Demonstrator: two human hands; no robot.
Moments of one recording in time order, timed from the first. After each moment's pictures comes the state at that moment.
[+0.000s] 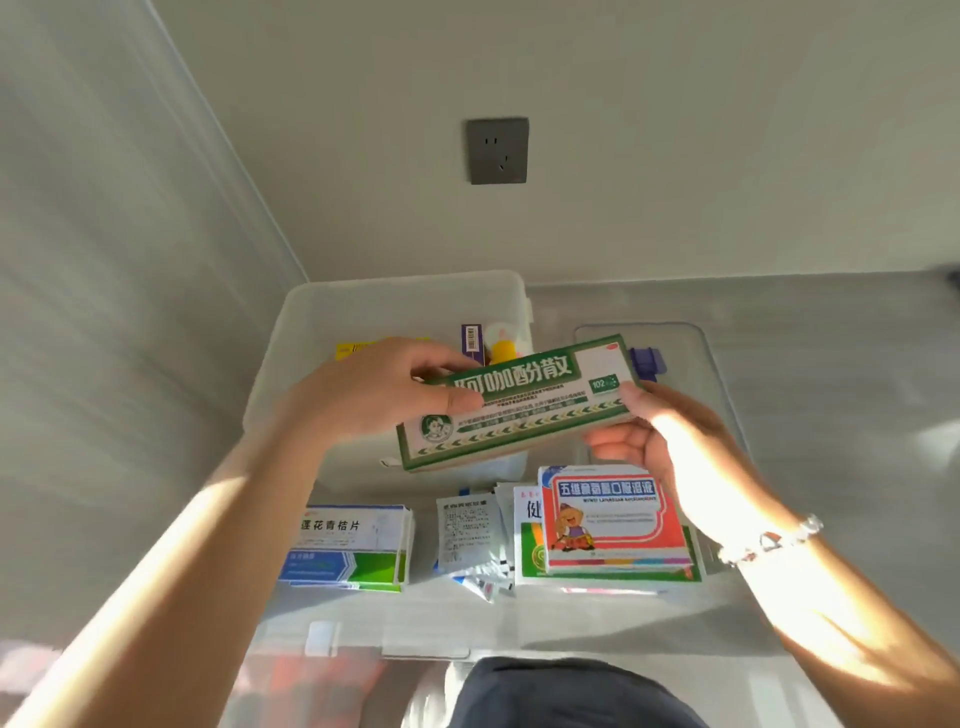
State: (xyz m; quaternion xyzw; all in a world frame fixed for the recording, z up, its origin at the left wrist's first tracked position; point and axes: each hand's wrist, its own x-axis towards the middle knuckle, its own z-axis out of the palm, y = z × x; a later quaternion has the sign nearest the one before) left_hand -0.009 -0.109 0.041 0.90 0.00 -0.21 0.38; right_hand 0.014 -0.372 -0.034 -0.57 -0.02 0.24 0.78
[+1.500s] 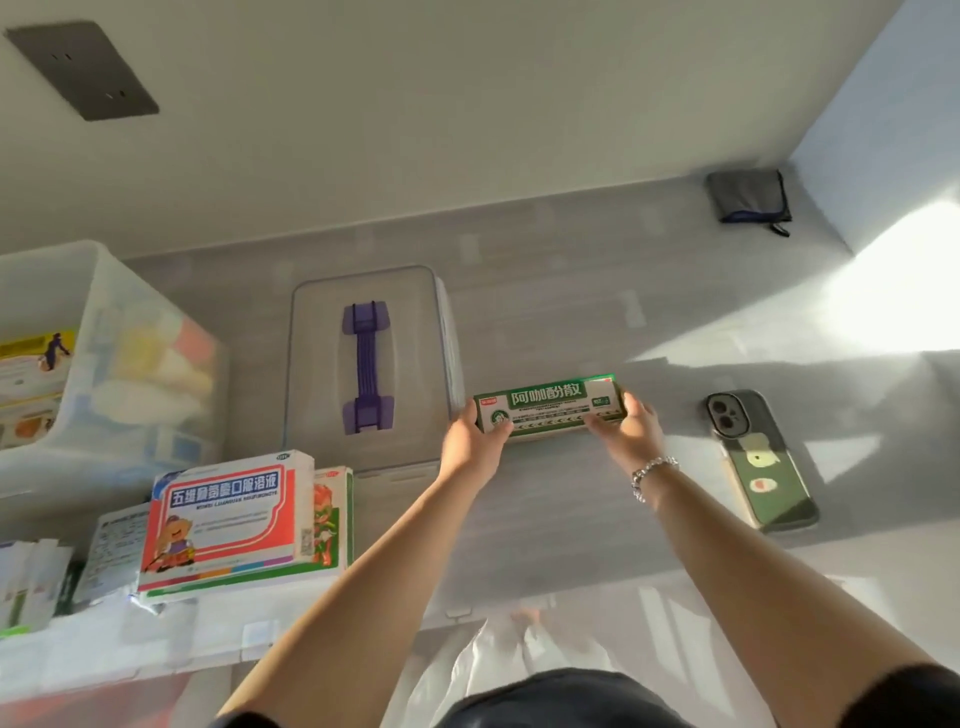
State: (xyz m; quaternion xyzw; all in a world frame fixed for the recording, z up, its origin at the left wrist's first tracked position) left_hand 0.083 -0.546 -0.200 0.82 0.24 -0.19 0.48; right_hand 0.102 -0.733 -0.206 -0.87 0.21 0.16 0.41
